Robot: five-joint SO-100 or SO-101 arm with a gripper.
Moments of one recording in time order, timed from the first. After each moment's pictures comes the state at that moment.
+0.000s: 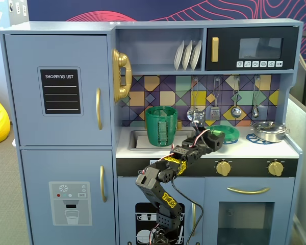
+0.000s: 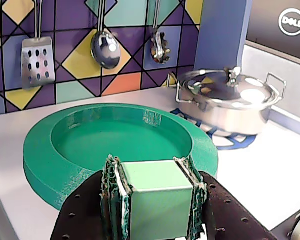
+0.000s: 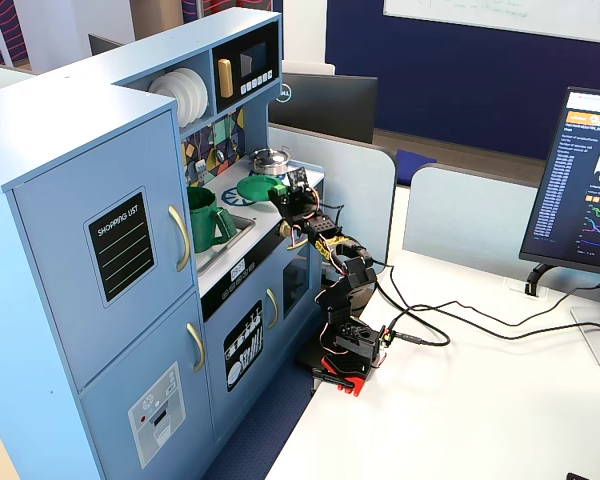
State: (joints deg) arm 35.6 127.1 128.6 -10.7 -99.0
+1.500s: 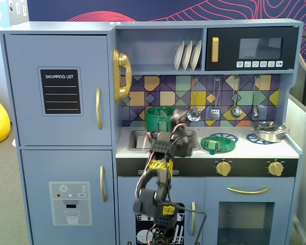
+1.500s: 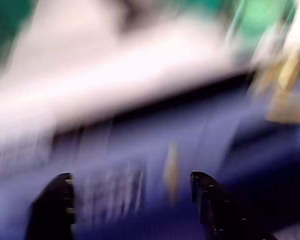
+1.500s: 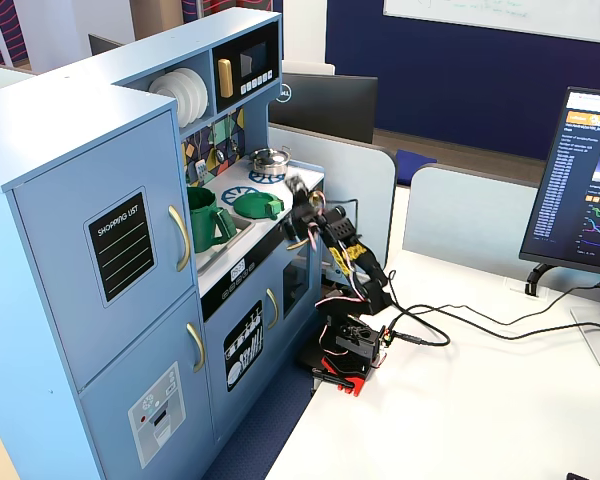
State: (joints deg) arm 18.2 154.2 110.7 81.0 -97.5
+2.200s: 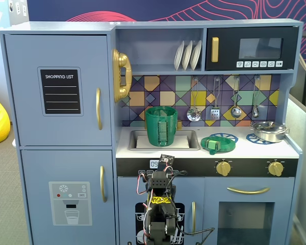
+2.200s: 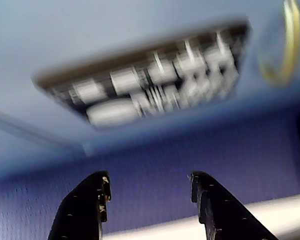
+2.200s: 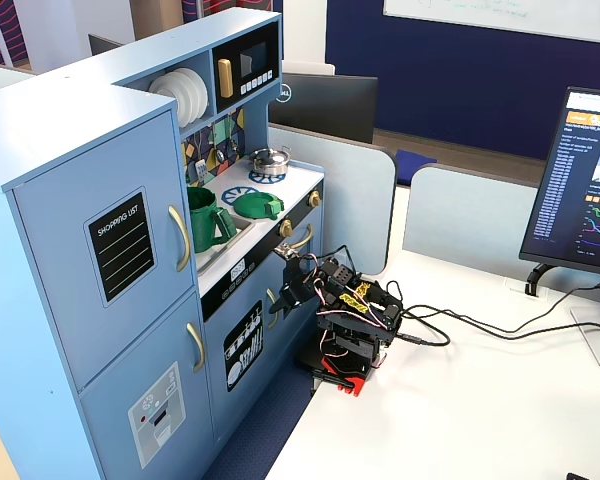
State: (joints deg) arm 0.5 180.9 163.4 60.8 -81.7
